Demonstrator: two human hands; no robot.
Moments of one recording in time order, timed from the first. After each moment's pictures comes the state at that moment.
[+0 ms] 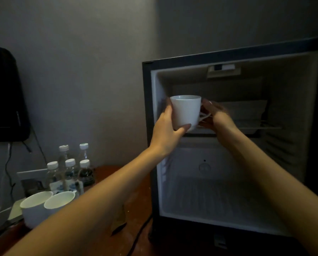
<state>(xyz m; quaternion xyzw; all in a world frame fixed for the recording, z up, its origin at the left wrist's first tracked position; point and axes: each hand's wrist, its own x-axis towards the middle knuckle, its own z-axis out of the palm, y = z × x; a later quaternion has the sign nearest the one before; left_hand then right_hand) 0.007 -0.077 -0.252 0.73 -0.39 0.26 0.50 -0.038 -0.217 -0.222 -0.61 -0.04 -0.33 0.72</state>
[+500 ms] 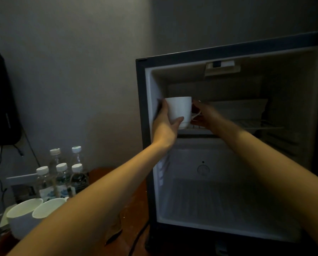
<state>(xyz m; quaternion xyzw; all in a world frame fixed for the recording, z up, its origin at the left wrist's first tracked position) 0.040 -0.104 -0.247 0.72 -0.31 0.22 0.58 0.016 -0.238 -0.210 -0.69 -0.01 -0.25 0.68</state>
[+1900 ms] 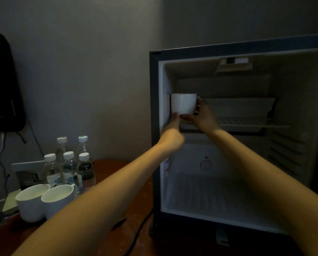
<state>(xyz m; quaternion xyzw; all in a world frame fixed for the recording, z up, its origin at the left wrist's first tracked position) 0.040 -0.086 -0.269 0.83 -0.31 0.14 0.44 0.049 -0.221 -0.238 -0.82 0.01 -0.40 0.42</state>
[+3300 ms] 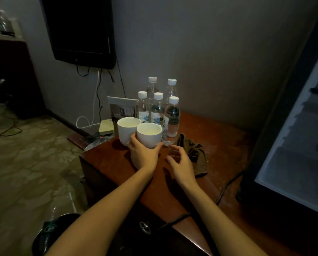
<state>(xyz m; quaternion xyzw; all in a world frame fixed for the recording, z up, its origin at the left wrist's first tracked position) 0.083 0.184 -0.500 0.77 0.23 0.30 0.51 0.067 0.073 -0.515 -0.79 -0.10 -0.09 0.60</state>
